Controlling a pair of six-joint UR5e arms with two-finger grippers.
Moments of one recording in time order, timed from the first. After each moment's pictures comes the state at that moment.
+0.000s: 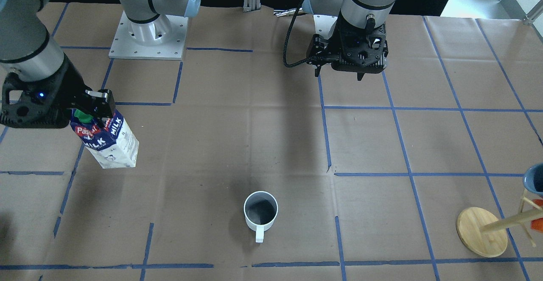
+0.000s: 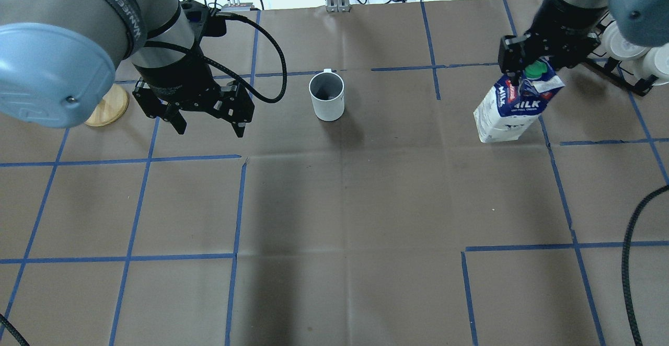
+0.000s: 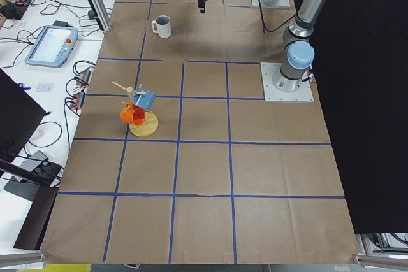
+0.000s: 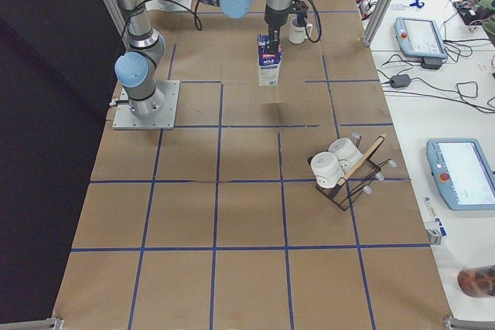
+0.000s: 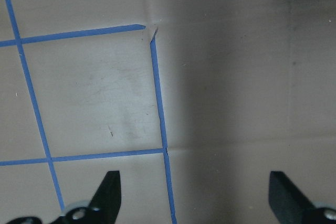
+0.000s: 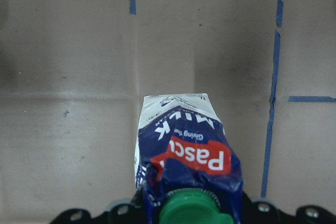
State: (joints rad) left arm -1.69 -1.56 -1.61 -1.63 1.58 -0.02; right arm 1.49 -1.39 1.48 -1.64 -1.59 -0.11
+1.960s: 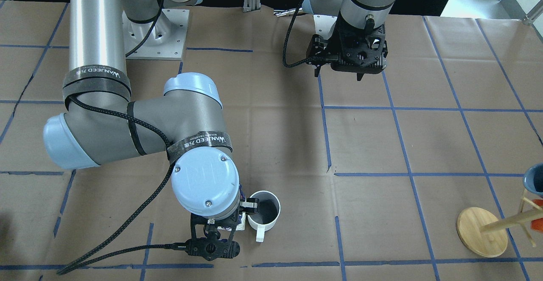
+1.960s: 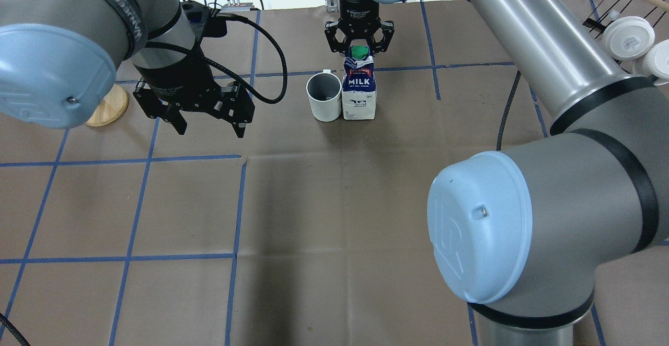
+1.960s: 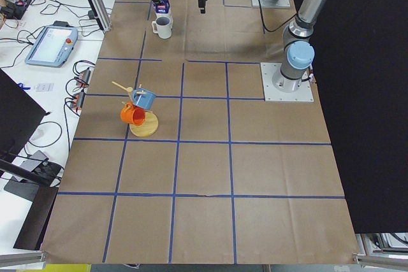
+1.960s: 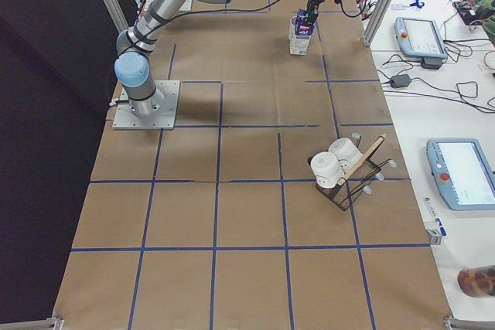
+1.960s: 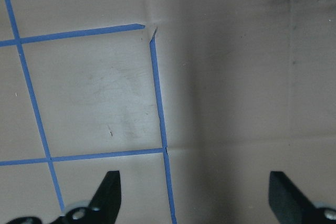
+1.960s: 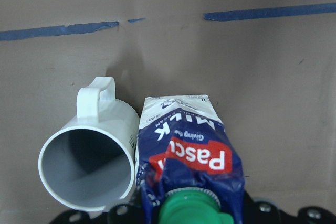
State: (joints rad) left arm -1.69 -1.56 -1.61 -1.63 1.58 -0.02; right arm 1.83 -0.79 0.86 -1.51 -1.54 0.34
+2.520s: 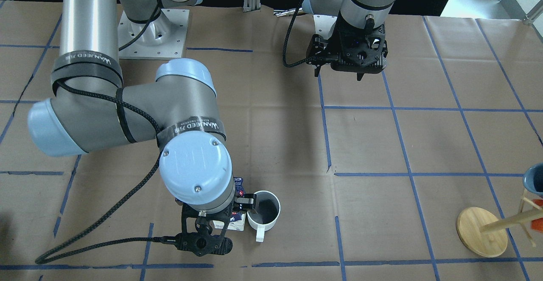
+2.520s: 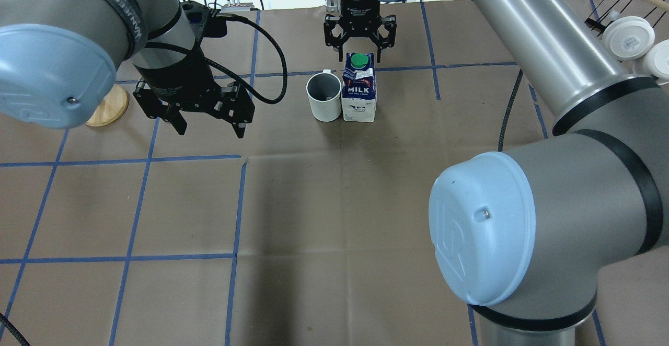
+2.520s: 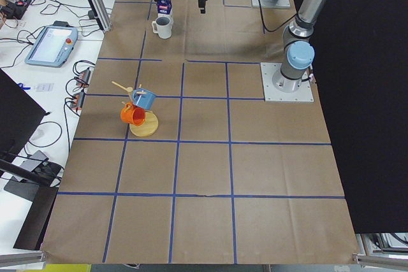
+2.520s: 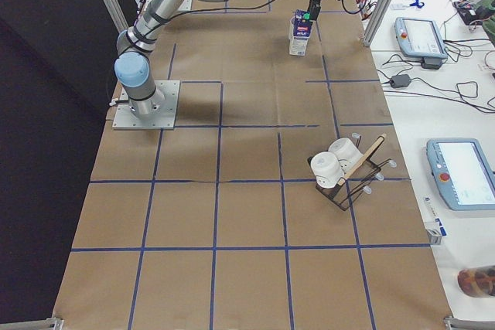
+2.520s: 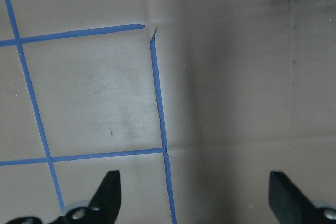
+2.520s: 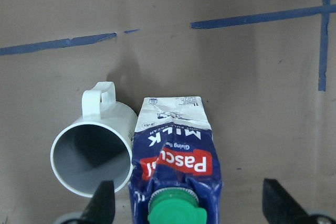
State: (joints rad) left arm -1.69 -1.56 -1.61 -1.63 1.59 -0.02; right arm 1.82 -0.86 0.86 -1.49 -1.54 0.36
